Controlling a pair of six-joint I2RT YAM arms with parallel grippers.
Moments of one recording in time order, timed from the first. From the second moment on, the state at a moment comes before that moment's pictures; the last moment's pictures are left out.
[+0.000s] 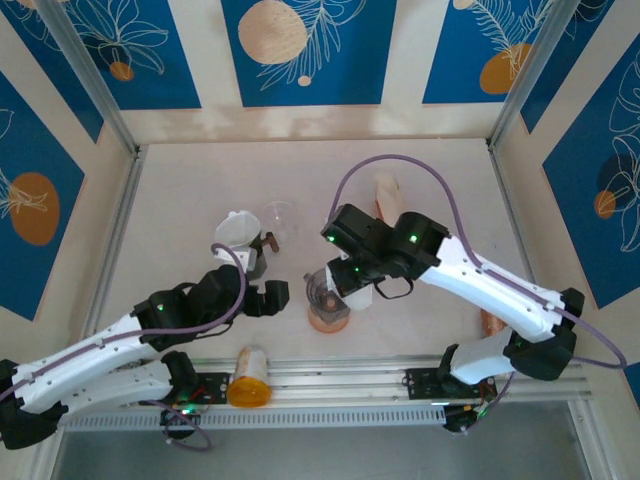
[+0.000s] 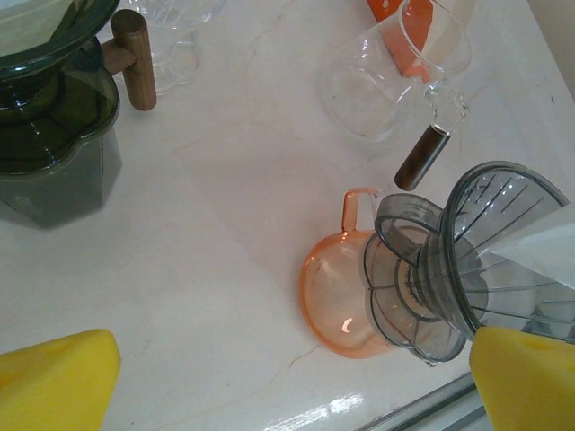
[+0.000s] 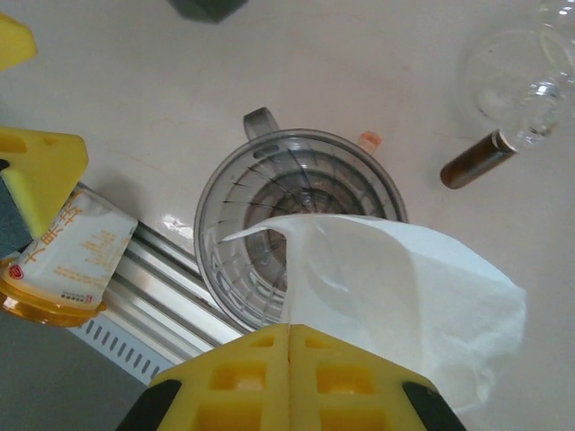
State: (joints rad) left arm -1.03 0.78 0.76 -0.70 -0.27 -0.80; right arm 1.06 1.39 1.58 -1.34 0.07 0.52
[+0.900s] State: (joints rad) left arm -1.02 0.76 0.76 -0.70 -0.23 -0.79; right arm 1.02 1.50 1.42 -1.17 -0.07 0.49
